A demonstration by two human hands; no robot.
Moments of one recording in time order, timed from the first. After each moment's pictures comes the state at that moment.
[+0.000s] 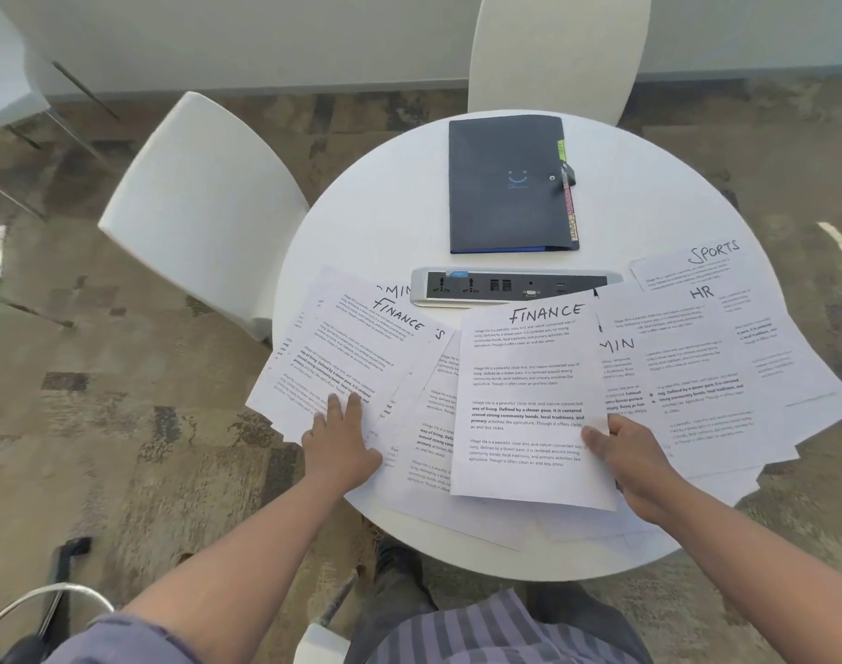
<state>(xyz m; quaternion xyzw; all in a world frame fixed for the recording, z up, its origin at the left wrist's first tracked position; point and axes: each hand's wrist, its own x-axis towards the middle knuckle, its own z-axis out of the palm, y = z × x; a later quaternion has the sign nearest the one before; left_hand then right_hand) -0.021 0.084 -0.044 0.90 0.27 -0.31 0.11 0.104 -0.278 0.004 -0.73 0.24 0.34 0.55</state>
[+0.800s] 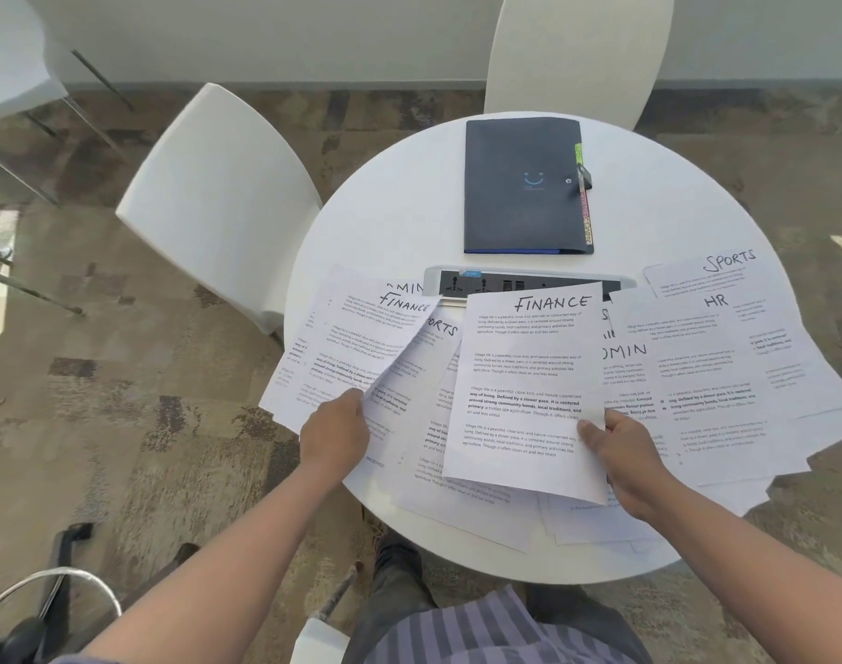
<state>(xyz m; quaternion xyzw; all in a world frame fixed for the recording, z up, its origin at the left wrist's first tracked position) -0.017 0.093 -0.014 0.92 0.31 -0.13 0.18 0.103 -0.257 -0.004 -0.72 0.22 0.31 0.57</state>
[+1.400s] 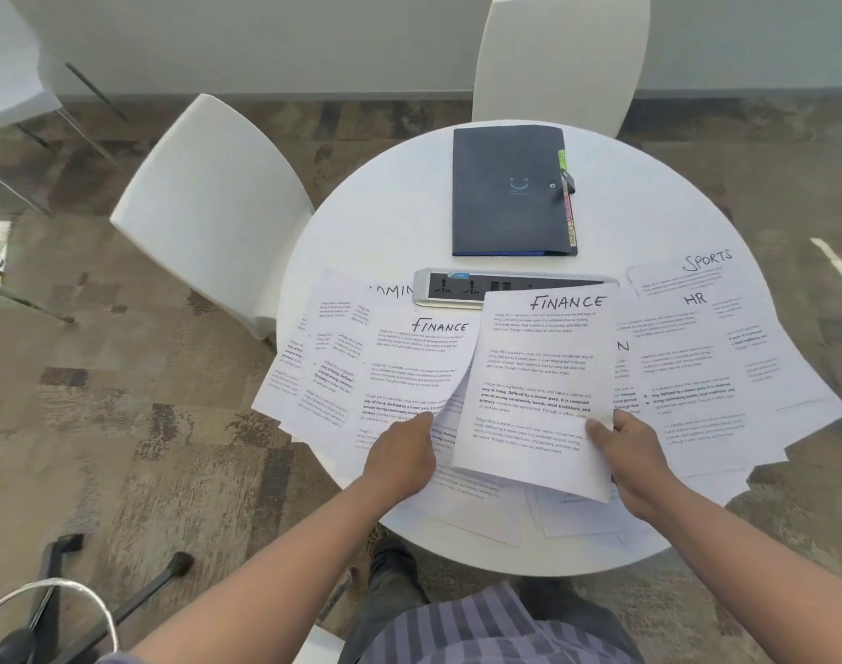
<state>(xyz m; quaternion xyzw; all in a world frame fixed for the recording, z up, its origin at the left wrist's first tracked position) -0.007 0.002 0.003 0.91 0.18 -0.23 0.28 0.099 -0.279 0.001 -0.74 0.24 0.27 0.57</state>
